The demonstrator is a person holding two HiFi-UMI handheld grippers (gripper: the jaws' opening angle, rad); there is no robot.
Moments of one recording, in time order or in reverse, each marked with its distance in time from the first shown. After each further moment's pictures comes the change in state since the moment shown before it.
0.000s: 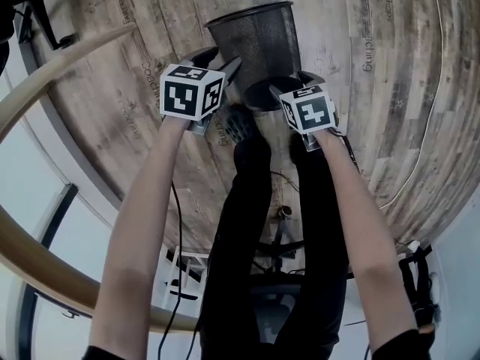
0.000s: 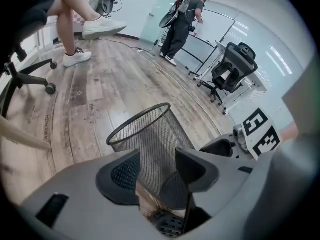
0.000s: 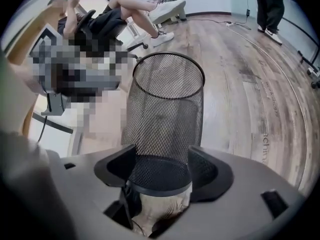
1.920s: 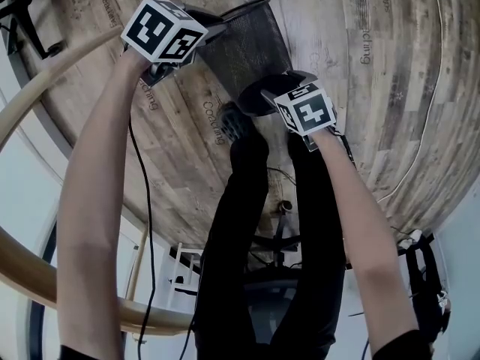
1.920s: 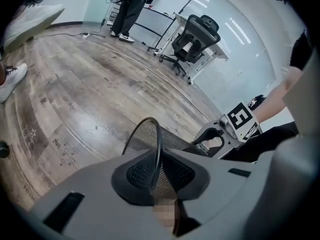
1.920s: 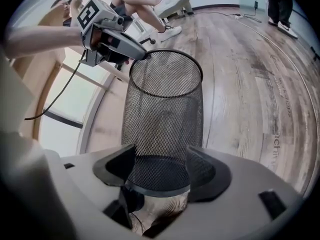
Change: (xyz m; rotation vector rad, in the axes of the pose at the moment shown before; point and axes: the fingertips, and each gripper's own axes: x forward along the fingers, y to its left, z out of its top) left arm 0.028 0.009 0.060 0.434 0.271 -0.310; right arm 0.008 0.009 -0.008 -0.042 0.049 0.102
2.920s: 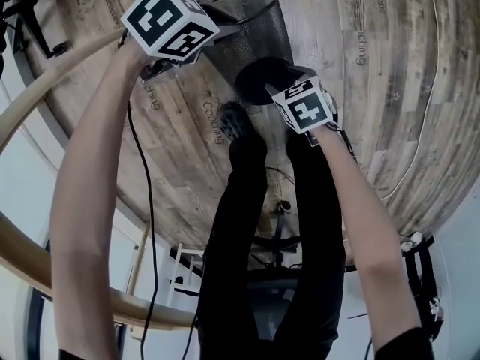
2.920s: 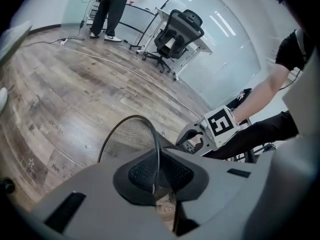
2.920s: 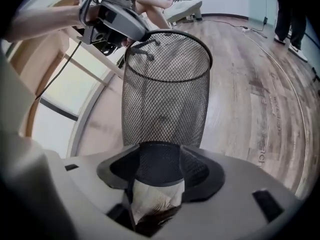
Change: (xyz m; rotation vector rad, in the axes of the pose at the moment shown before) left arm -0.027 -0.049 0.049 0.141 0.068 -0.097; right arm -0.021 -0.011 0.015 -0.099 -0.012 -0.064
